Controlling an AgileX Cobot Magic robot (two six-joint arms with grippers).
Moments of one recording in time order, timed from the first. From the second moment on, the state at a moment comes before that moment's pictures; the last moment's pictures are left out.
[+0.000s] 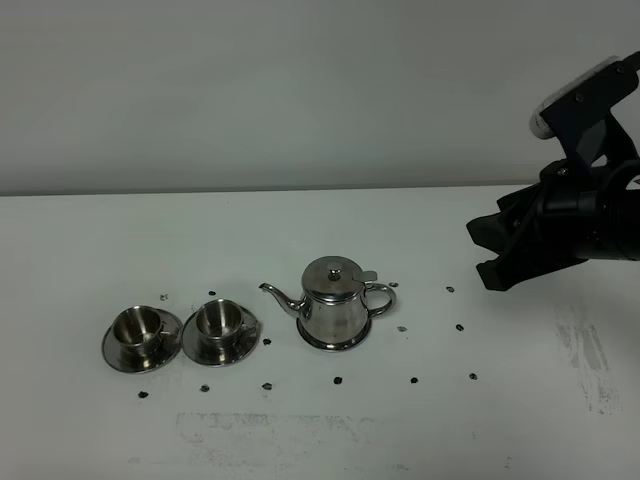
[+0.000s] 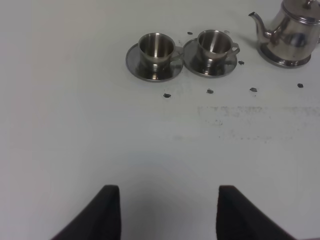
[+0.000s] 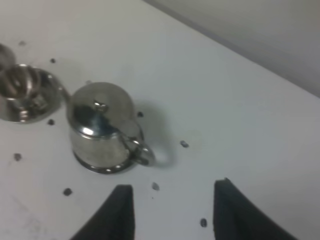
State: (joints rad) left arm 0.03 0.00 -0.51 -0.15 1.05 0.09; right arm 0.27 1.39 -1.09 0.58 0.55 -0.84
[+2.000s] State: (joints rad) left arm 0.03 0.00 -0.51 -0.15 1.05 0.09; right arm 0.39 2.19 -1.61 0.07 0.51 -0.05
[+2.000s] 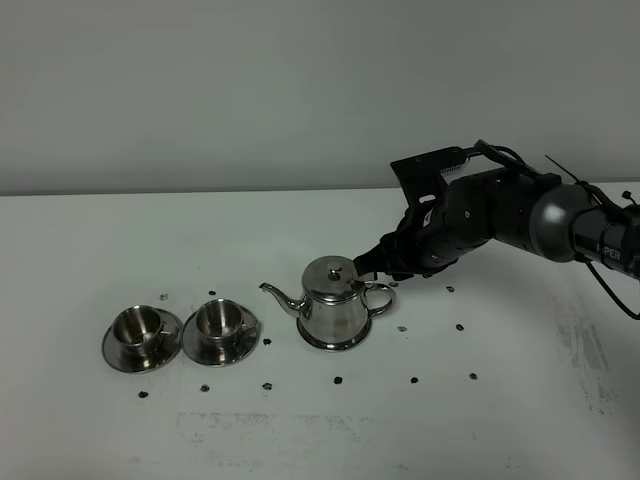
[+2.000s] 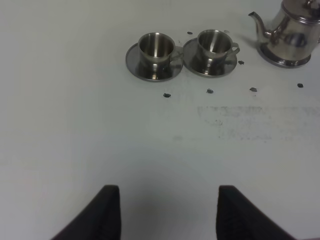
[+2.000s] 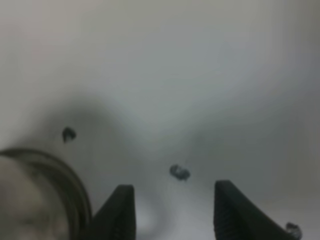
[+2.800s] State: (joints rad) left arm 0.03 0.00 -0.51 -0.15 1.05 0.09; right arm 0.41 2.19 -1.61 0.14 0.74 -0.31
